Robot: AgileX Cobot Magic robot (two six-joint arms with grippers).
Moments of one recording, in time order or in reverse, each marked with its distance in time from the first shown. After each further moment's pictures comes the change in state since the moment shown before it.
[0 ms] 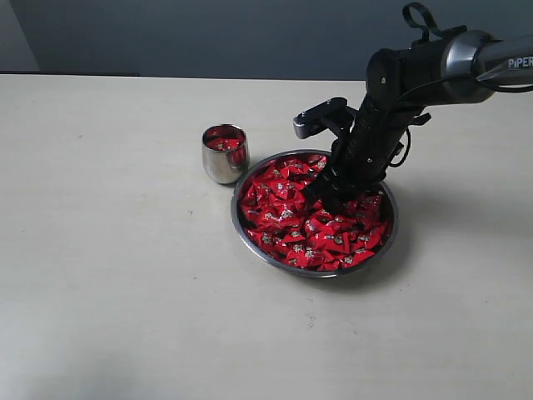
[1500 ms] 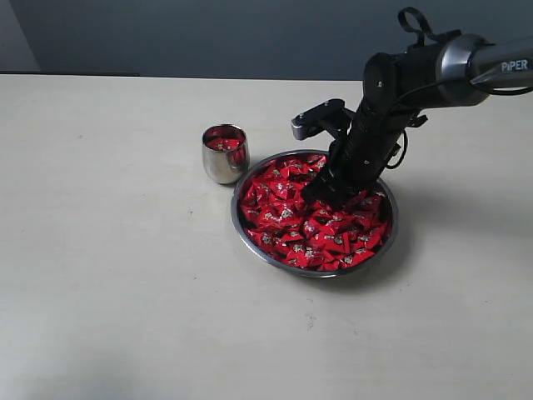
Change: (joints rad) left arm 0.000 0.000 0.000 0.000 0.000 0.000; right arm 0.008 0.014 -0.002 0.000 -0.020 0.002
